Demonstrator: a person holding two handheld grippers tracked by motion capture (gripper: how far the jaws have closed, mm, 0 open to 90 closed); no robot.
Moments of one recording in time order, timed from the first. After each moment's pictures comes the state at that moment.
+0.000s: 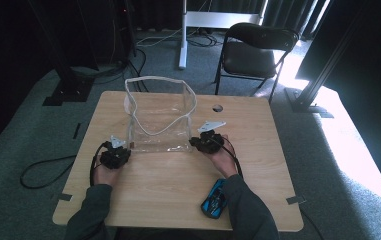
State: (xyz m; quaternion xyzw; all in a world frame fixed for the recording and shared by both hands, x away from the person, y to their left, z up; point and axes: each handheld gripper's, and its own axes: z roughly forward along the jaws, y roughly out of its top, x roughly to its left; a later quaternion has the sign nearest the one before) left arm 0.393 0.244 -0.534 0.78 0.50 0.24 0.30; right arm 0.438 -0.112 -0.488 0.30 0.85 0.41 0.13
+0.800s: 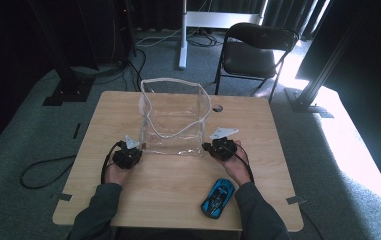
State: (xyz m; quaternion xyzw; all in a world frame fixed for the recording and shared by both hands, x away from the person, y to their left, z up) left arm 0.395 0.199 -0.533 0.81 0.45 0.23 0.29; right arm 0.410 -0.154 -0.486 0.31 0.85 0.39 0.16
